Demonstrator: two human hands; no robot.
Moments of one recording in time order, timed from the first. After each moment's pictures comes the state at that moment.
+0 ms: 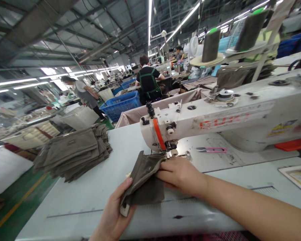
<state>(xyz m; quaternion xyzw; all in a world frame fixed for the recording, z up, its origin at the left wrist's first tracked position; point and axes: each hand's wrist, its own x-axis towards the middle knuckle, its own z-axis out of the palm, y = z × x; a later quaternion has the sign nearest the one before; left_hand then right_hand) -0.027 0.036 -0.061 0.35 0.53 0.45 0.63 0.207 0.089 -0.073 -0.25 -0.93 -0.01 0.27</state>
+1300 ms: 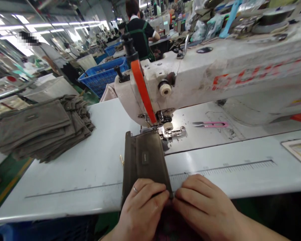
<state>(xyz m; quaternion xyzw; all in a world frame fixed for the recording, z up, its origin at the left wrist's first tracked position) 0.020 -0.011 -0.095 0.89 0.32 0.30 0.14 0.232 -0.023 -0.109 -0.31 -0.86 0.10 0.39</state>
